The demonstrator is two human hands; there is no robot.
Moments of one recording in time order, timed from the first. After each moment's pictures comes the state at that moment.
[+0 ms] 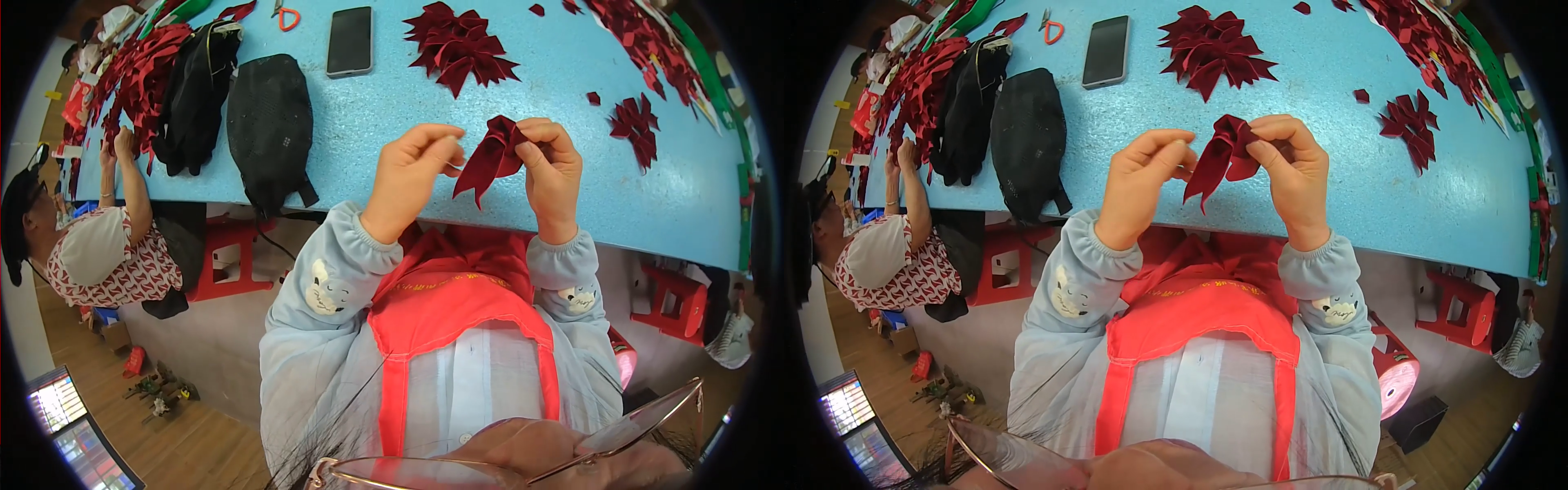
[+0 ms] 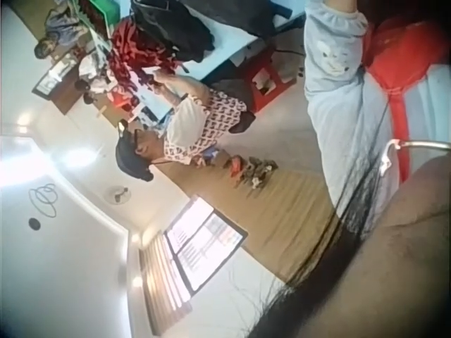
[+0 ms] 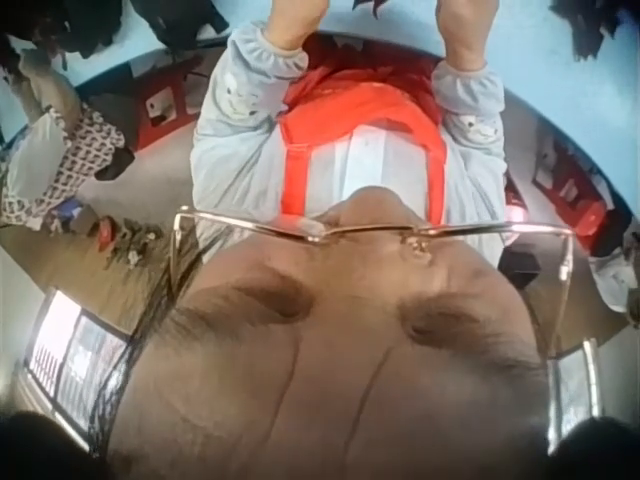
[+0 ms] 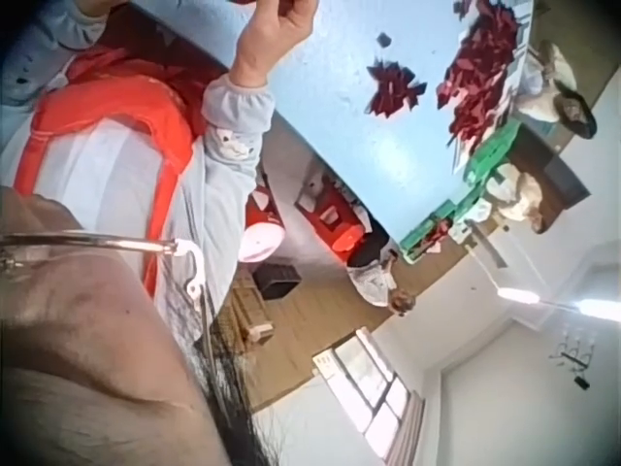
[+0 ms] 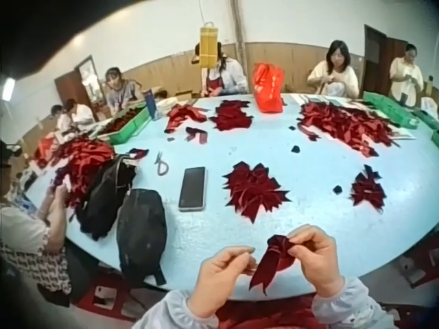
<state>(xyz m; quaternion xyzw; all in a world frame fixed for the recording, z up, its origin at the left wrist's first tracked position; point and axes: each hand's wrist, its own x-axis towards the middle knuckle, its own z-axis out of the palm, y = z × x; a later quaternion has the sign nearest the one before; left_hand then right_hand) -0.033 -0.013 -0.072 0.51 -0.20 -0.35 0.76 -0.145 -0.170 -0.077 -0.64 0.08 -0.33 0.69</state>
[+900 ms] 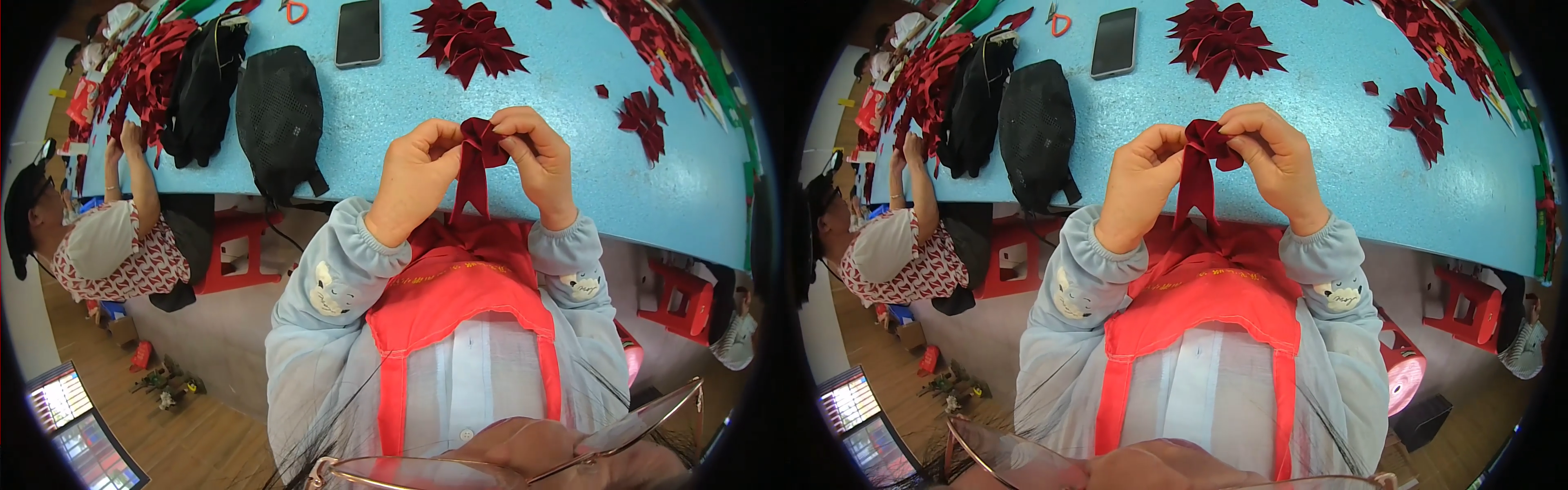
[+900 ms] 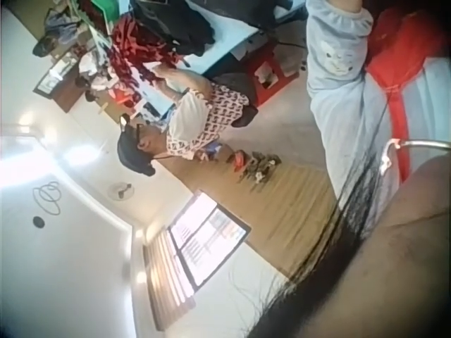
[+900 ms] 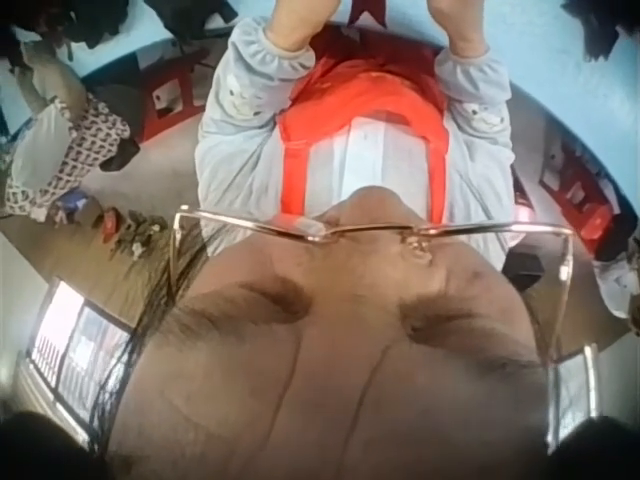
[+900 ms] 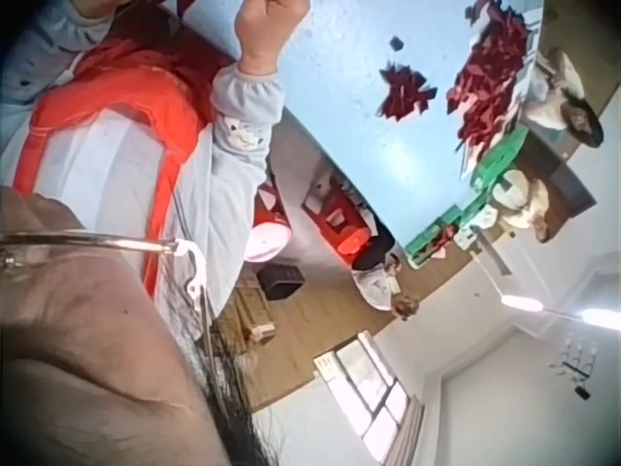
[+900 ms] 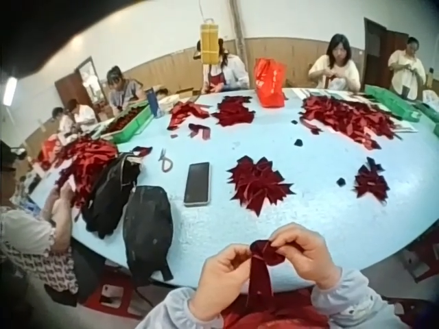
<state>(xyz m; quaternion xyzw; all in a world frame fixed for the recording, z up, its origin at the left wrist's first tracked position) -0.038 -0.001 -0.054 0.57 -0.22 -0.35 0.71 -0.134 -0.152 -0.063 -0.76 0.00 -0.28 0.59</state>
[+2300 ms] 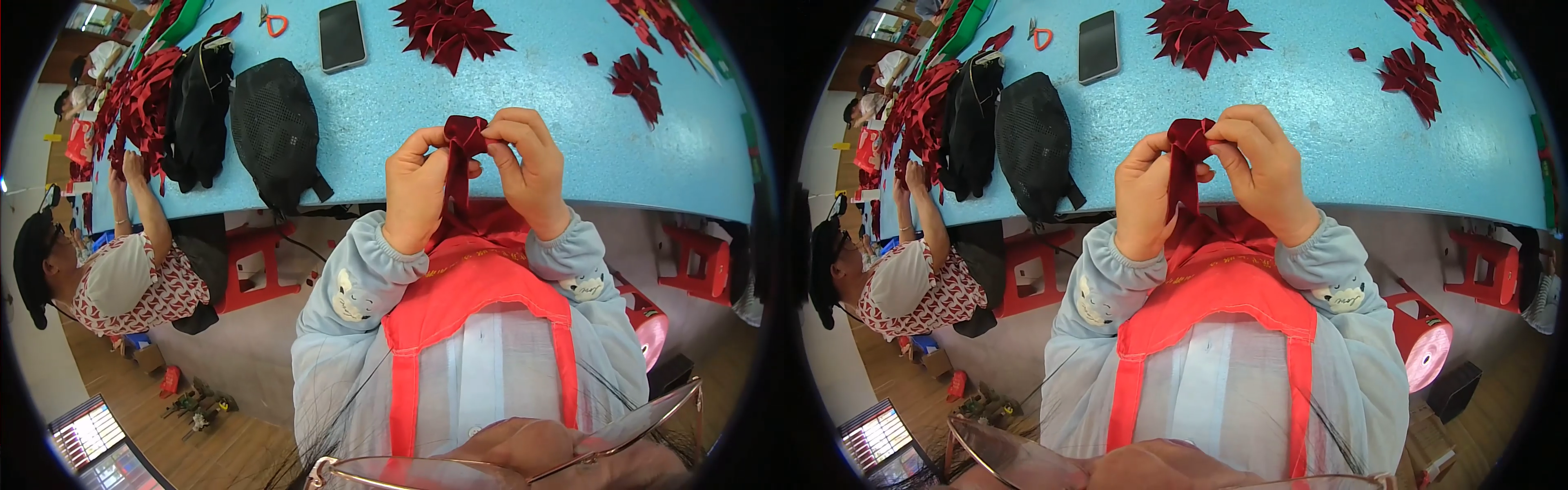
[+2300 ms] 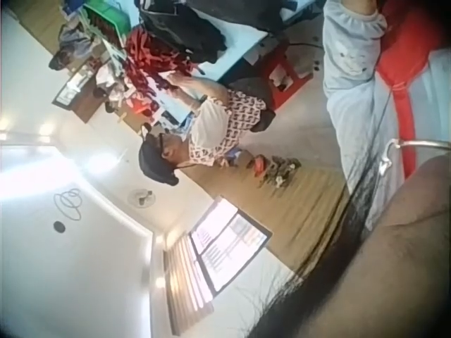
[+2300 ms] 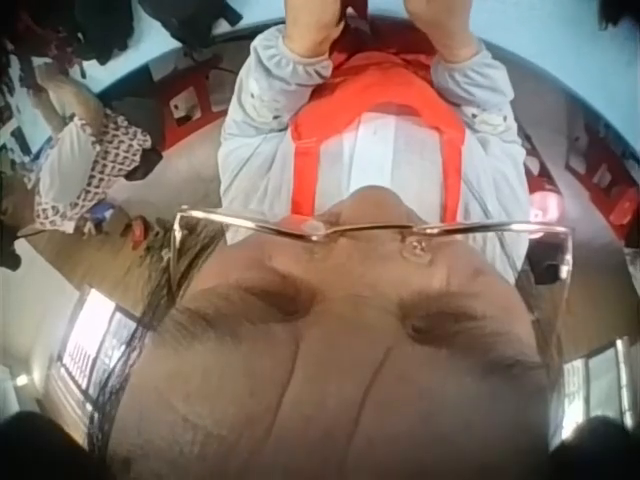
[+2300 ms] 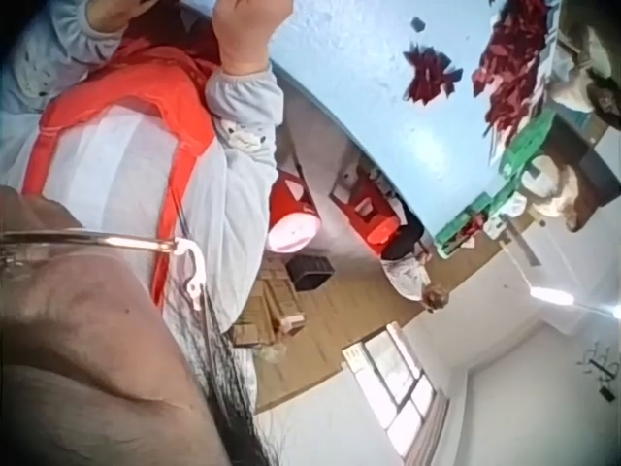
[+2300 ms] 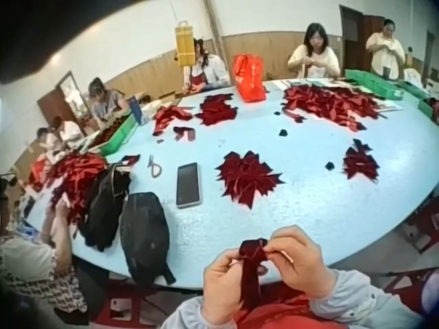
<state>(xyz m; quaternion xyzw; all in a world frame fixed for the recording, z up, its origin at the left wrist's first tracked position) -0.057 0.003 -0.065 0.45 -0.07 -0.40 0.79 -0.143 -0.116 -0.059 -0.84 0.04 -0.41 0.35</state>
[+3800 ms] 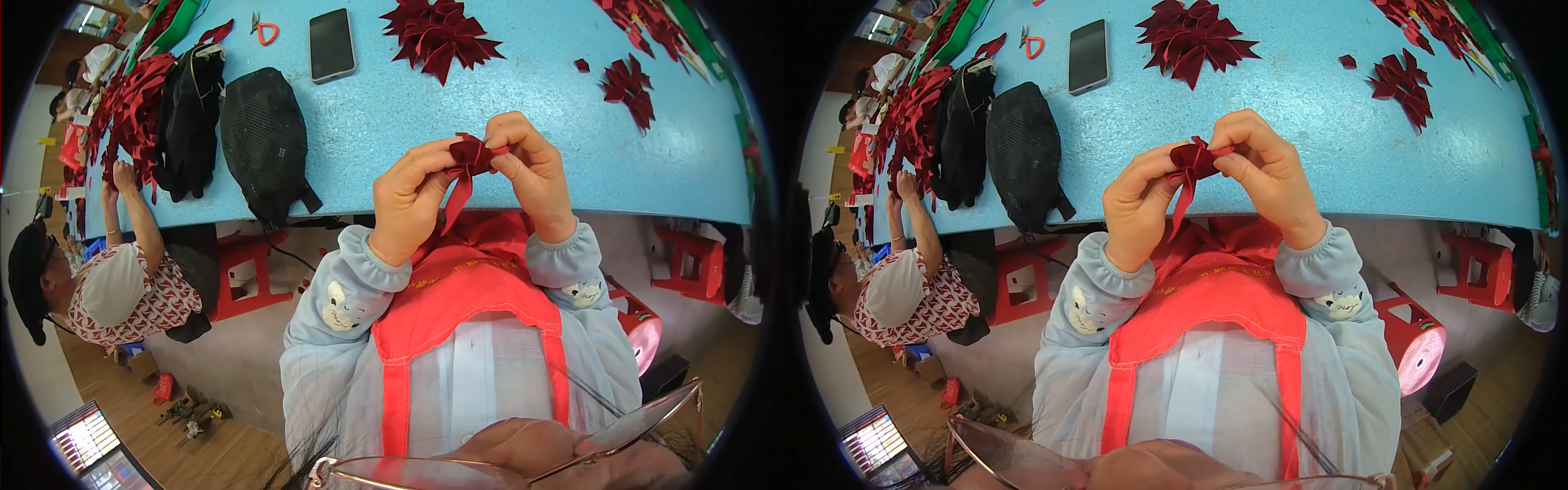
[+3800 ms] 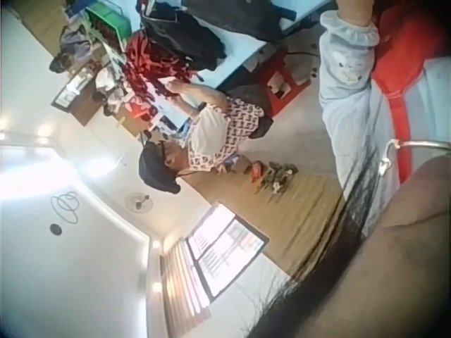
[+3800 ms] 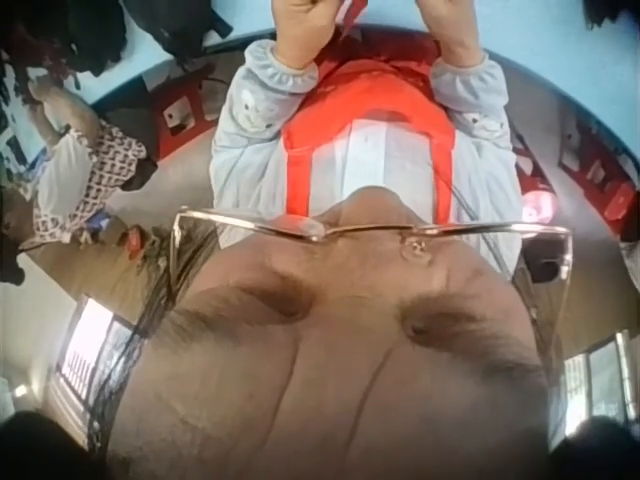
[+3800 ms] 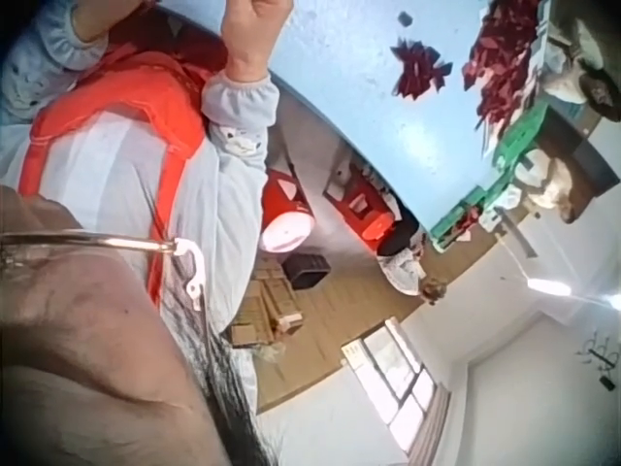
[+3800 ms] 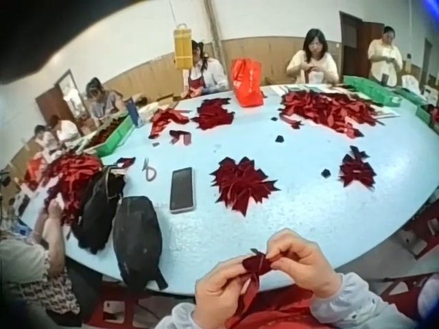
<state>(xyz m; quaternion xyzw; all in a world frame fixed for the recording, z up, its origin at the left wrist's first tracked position) -0.051 0.006 -0.084 0.56 -0.43 -0.13 0.69 -0.155 -0.136 -0.063 -0.71 0.05 -0.26 0.65</state>
